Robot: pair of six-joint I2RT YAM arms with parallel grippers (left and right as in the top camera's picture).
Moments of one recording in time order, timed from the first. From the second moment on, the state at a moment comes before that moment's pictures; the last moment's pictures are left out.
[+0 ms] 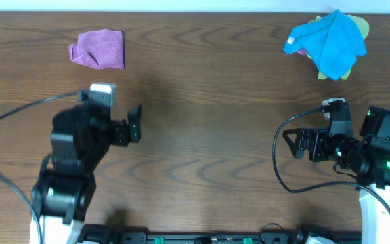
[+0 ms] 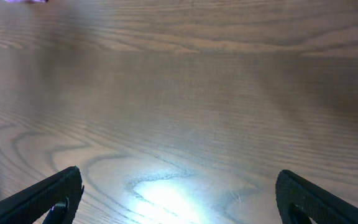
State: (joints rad) left arm -0.14 0.81 0.79 -0.47 0.12 -0.09; right arm -0.28 1.02 0.91 -0.93 -0.55 -0.17
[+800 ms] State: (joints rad) left arm -0.09 0.21 0.46 -0.84 -0.09 0.07; right arm -0.28 1.02 0.91 -0.93 -0.55 -0.17
